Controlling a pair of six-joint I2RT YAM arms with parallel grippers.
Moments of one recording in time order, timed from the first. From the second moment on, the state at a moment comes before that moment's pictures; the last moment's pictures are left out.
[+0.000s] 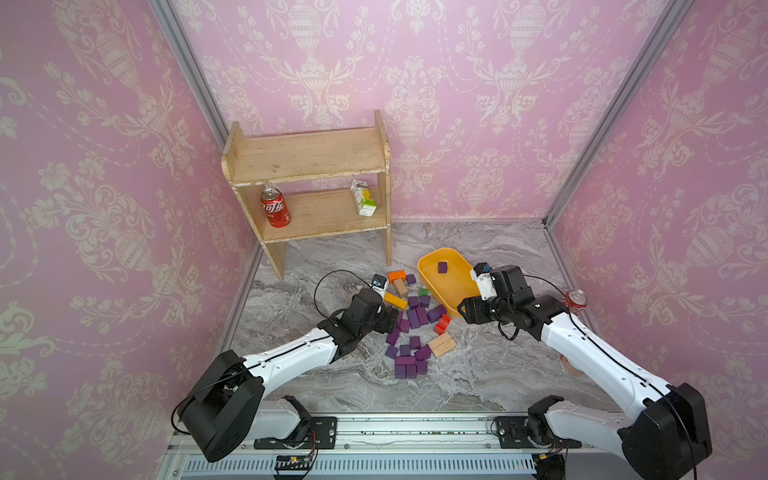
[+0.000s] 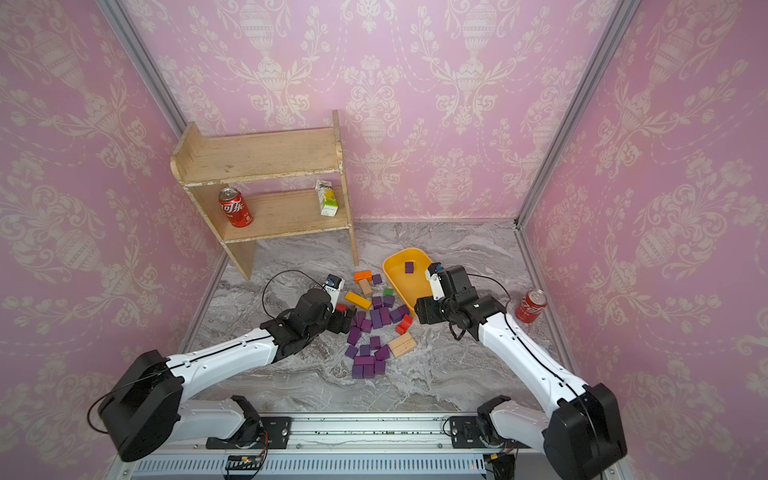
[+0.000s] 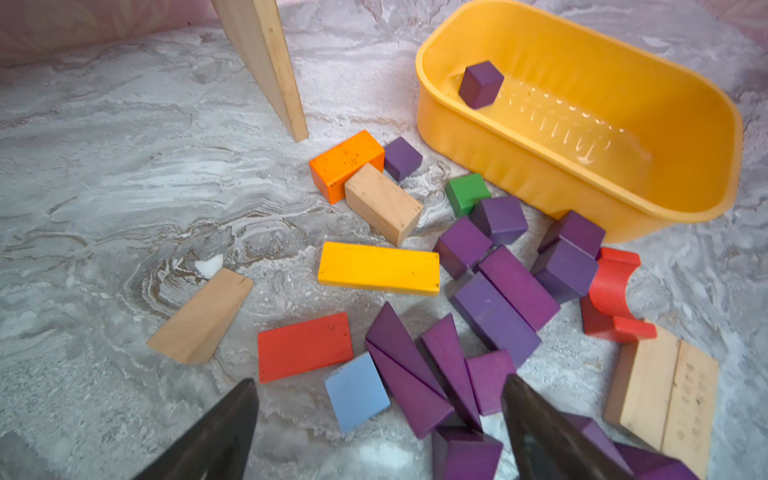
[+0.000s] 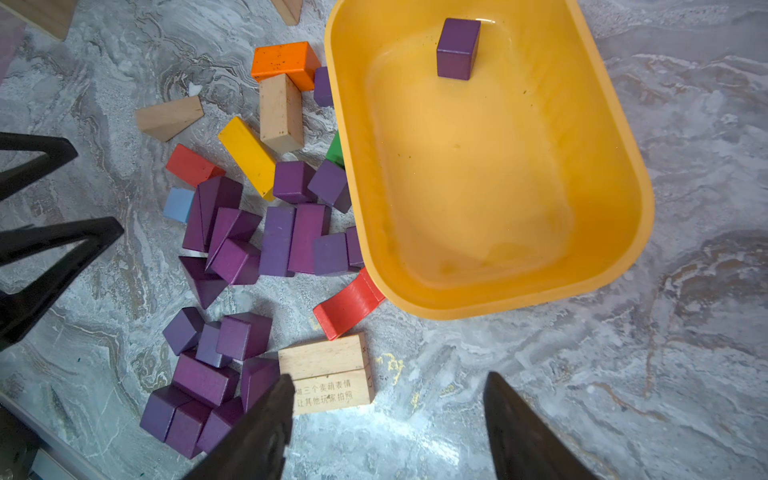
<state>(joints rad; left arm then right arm) -0.70 1.31 0.66 -0.05 -0.19 -0.25 0.39 1.15 0.86 -0.59 -0.12 0.20</state>
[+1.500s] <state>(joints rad) -0.82 1.57 0.73 -0.17 -0.06 -0.41 0.39 0.95 0.62 -0.43 -0.03 0.24</state>
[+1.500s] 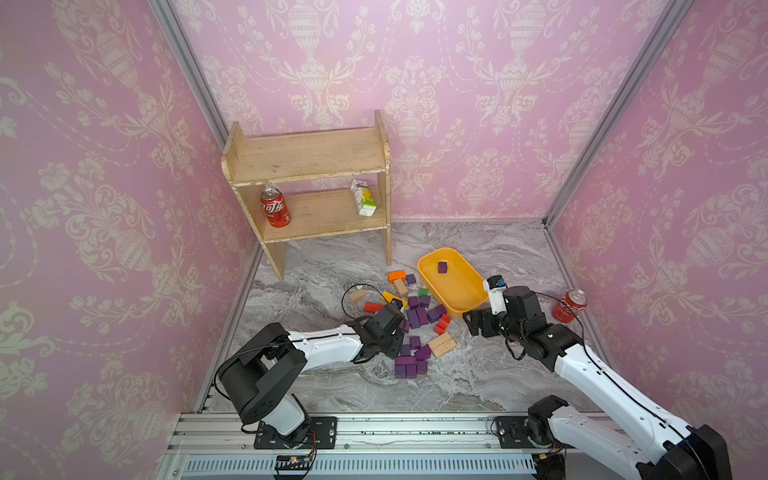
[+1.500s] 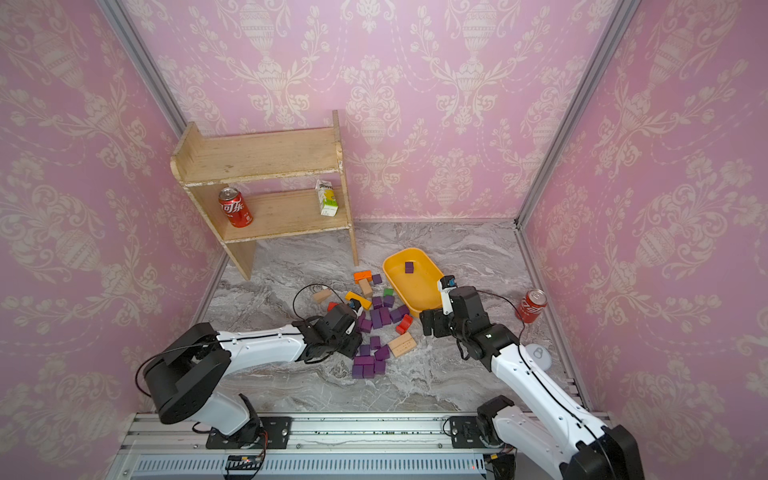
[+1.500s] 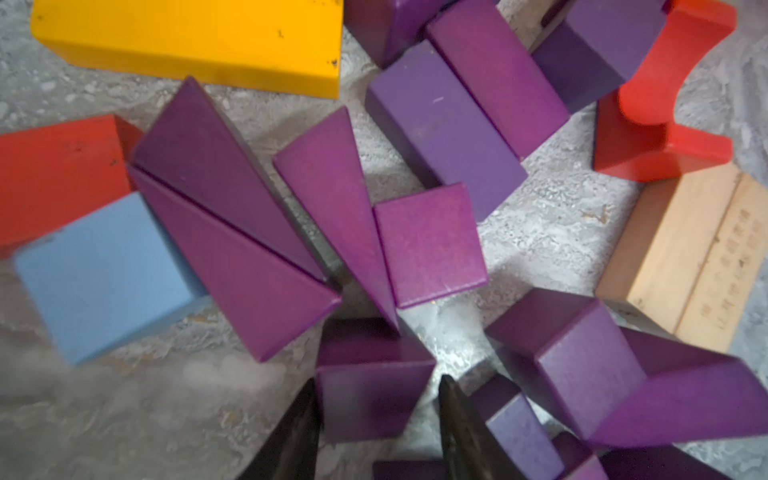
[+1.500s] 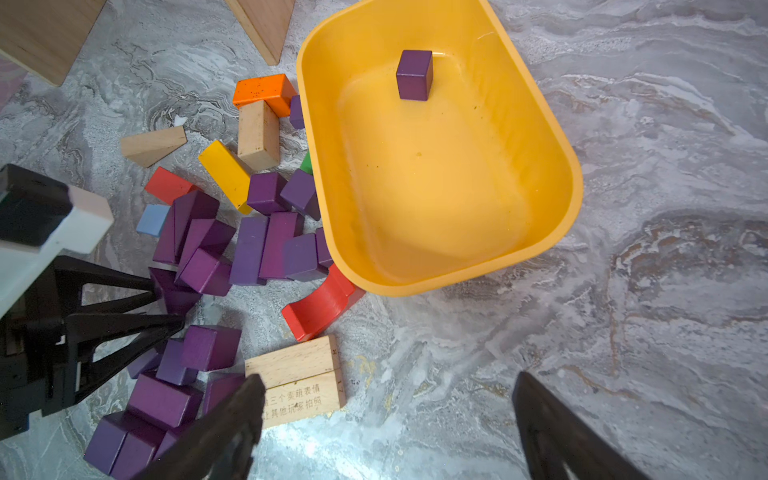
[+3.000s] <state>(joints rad) -0.83 1.96 1.47 -0.19 -0.12 -0.26 0.39 0.74 0.37 -0.24 0.05 0.29</state>
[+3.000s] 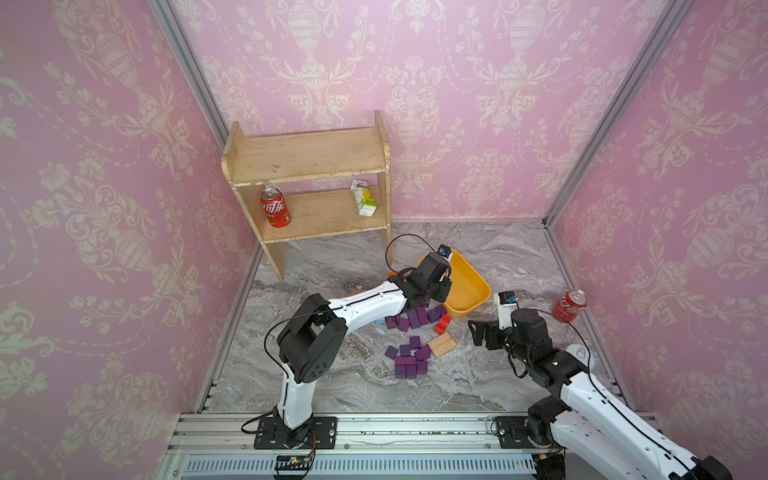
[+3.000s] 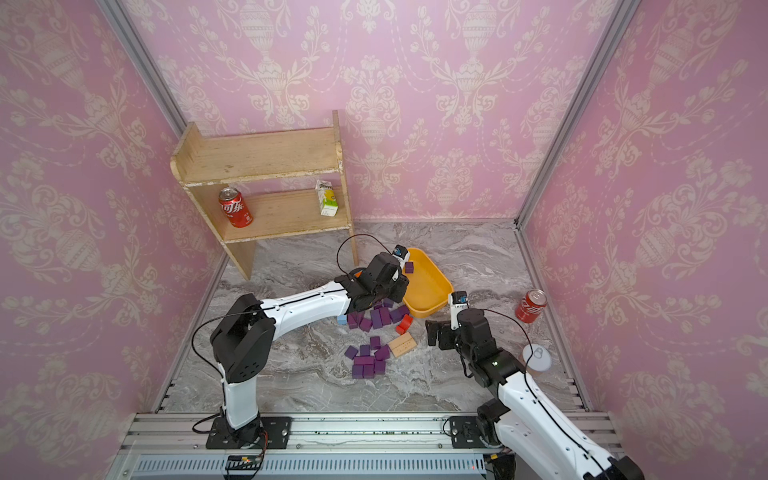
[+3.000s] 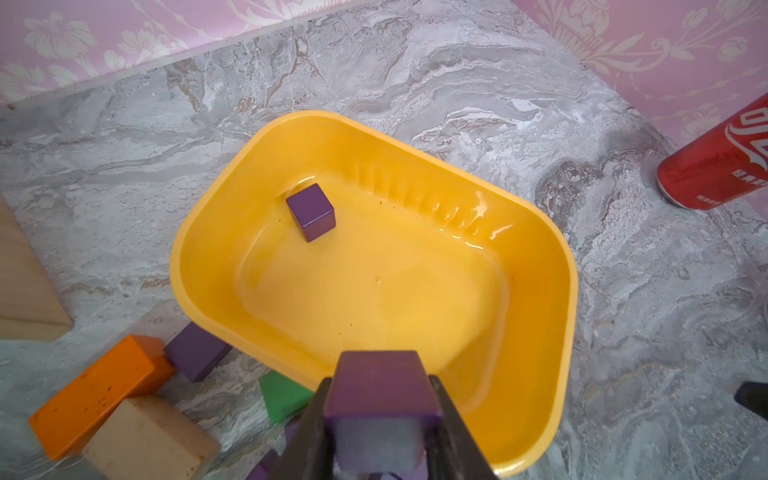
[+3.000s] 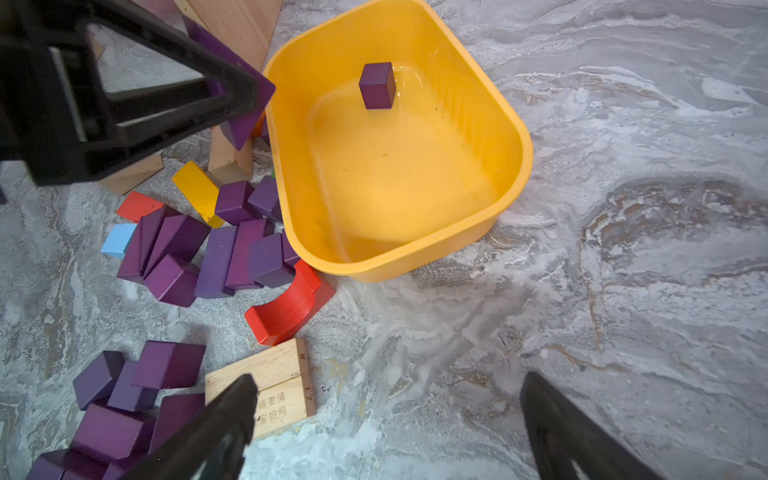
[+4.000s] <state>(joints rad) -0.83 1.92 1.41 -0.05 -0.24 -0.15 0.39 0.91 0.36 -0.19 0.07 0.30</state>
